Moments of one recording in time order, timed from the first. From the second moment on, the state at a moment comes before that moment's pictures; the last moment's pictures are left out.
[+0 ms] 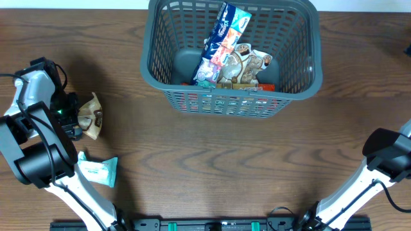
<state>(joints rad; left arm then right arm) 0.43 2.09 1.48 -1.06 -0.11 -1.43 -0.54 2.17 2.66 -1.63 0.24 0.27</state>
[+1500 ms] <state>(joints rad) 0.43 2.07 1.42 -0.96 -0.13 -1.32 -0.54 2.17 2.66 -1.63 0.24 0.27</state>
